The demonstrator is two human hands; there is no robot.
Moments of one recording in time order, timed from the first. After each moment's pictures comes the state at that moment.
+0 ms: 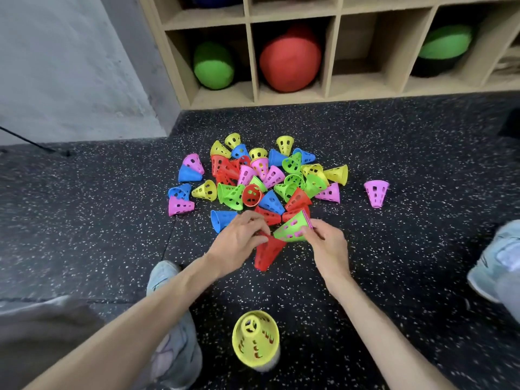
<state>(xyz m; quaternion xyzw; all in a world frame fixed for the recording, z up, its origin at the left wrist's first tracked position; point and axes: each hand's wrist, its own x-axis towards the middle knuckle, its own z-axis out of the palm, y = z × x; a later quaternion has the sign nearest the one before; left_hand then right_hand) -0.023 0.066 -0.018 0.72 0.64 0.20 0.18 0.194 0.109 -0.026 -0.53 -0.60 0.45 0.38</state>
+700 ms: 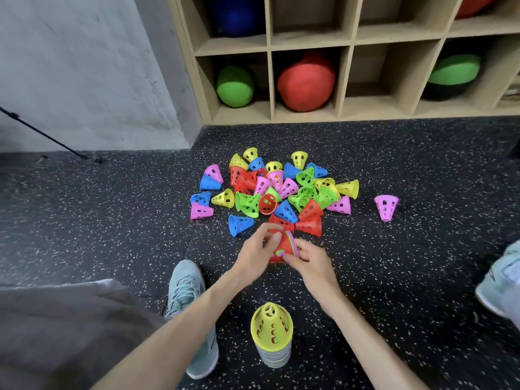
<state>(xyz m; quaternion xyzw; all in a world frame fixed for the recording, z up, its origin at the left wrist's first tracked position) 0.011 0.028 -0.001 0.51 0.67 0.41 0.35 0.174 0.050 0.011 -0.41 -0.65 0.56 0.31</state>
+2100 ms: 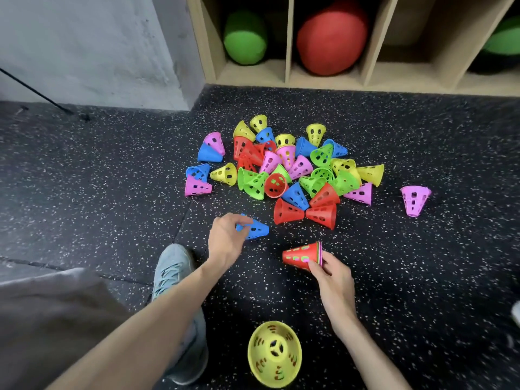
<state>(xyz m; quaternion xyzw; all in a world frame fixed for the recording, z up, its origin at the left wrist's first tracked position) -0.075 0.068 -0.091 0.41 0.83 0.33 0.19 0.173 0.075 -0.083 -0.58 -0.59 0.48 0.29</state>
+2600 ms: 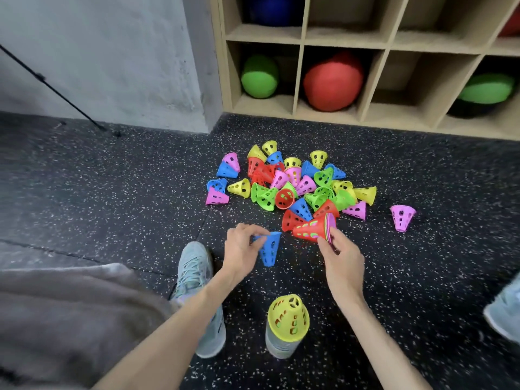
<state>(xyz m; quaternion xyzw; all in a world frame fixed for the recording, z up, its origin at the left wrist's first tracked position) -0.047 -0.001 -0.033 0.49 0.77 0.37 0.16 0.167 0.044 0.019 -0.53 -0.67 0.36 0.38</state>
